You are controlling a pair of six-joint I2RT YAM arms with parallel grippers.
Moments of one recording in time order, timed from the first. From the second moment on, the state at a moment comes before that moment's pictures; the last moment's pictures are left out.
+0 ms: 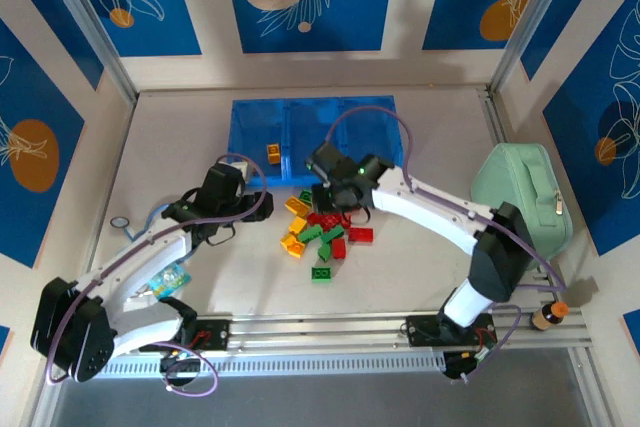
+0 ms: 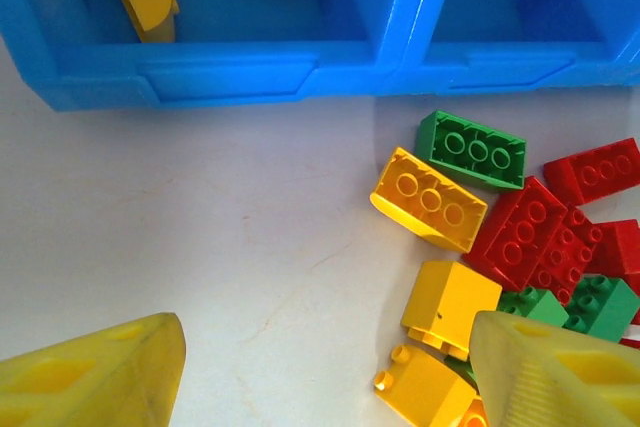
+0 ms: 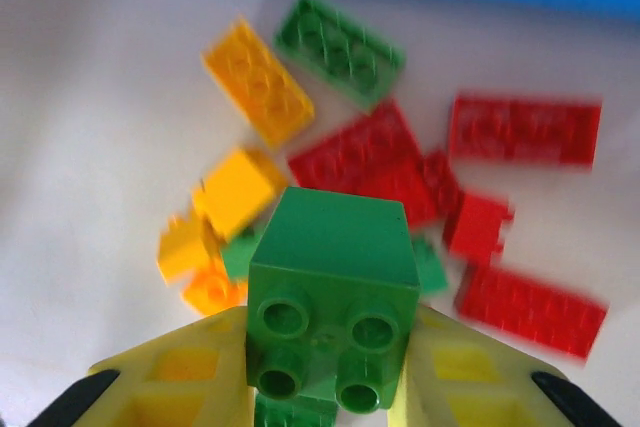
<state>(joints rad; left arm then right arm) -0.53 1.12 0.75 -0.45 -0.02 -0.46 0.85 1.63 1.40 -0.90 0.10 0.63</state>
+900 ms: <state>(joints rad) -0.74 0.92 0.64 -0.53 -0.03 -0.42 0.58 2.41 2.42 -1.15 0.01 0.36</state>
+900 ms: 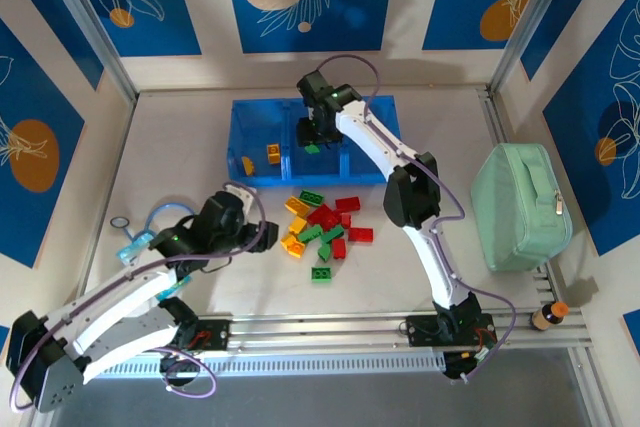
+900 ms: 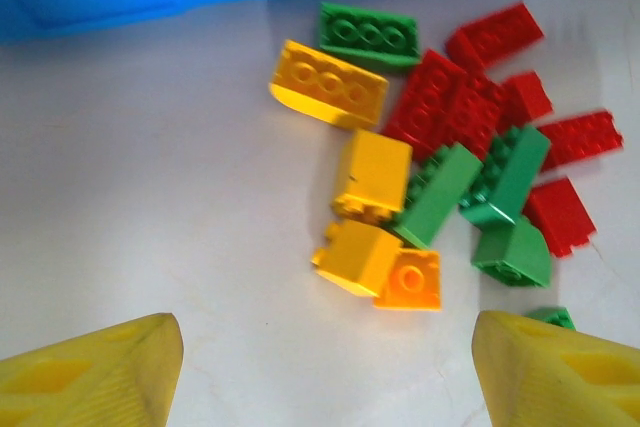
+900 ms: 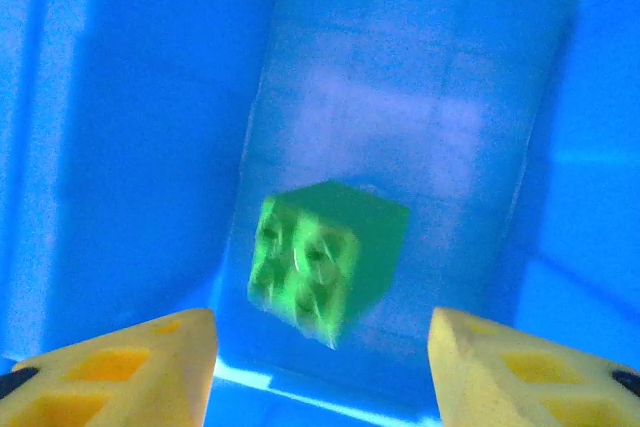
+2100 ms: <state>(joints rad) -1.14 1.67 0.99 -0.52 0.02 -0.40 0.57 1.58 1.28 -0.80 -0.03 0.49</state>
